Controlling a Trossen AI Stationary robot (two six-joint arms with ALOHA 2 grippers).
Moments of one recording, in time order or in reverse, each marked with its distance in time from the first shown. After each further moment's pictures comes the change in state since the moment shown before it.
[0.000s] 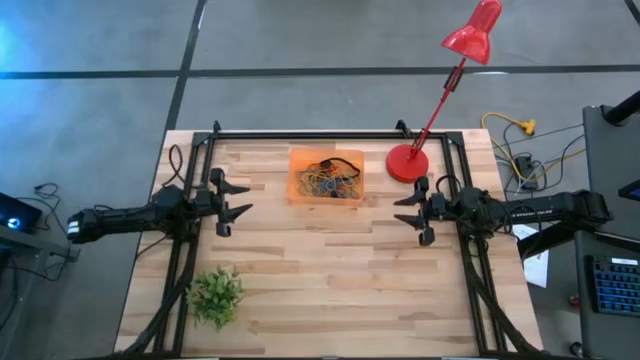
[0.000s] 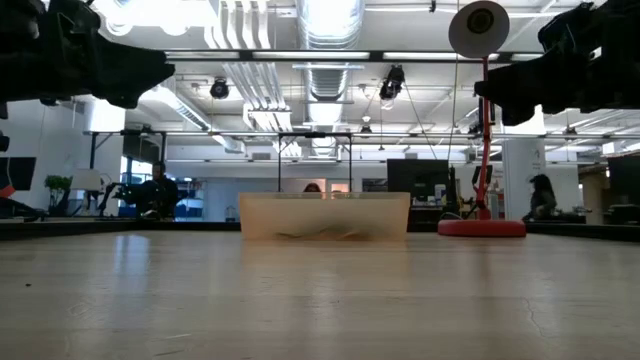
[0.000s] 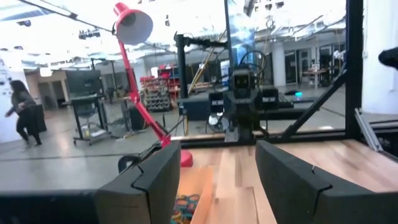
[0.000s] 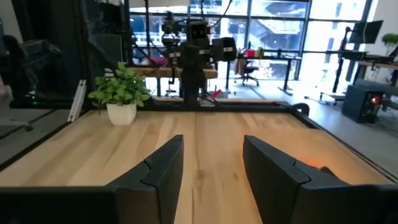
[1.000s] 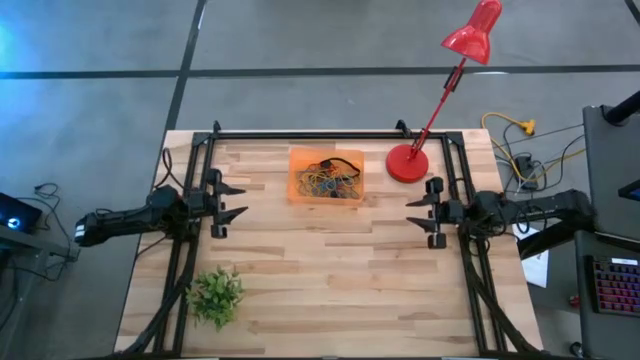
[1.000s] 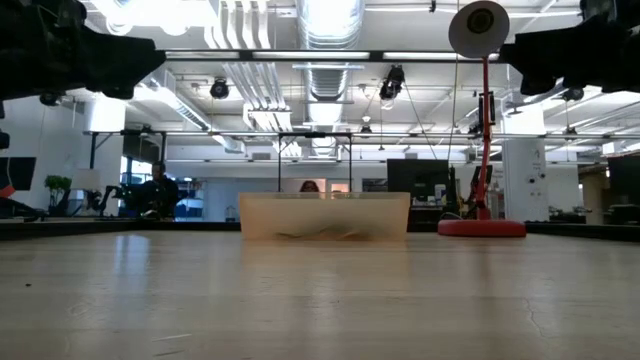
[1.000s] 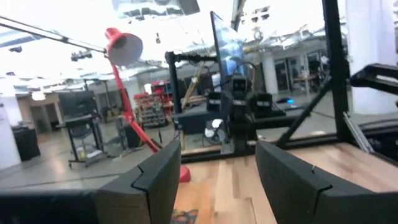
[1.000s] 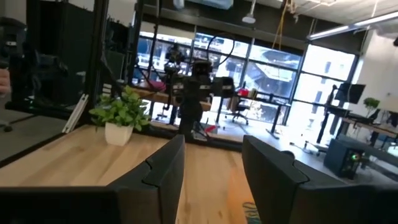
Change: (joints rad) left arm 0.000 -0.135 -0.002 -0.070 0.051 0.059; right arm 0.159 -0.278 0.001 -0.152 0.135 -0.193
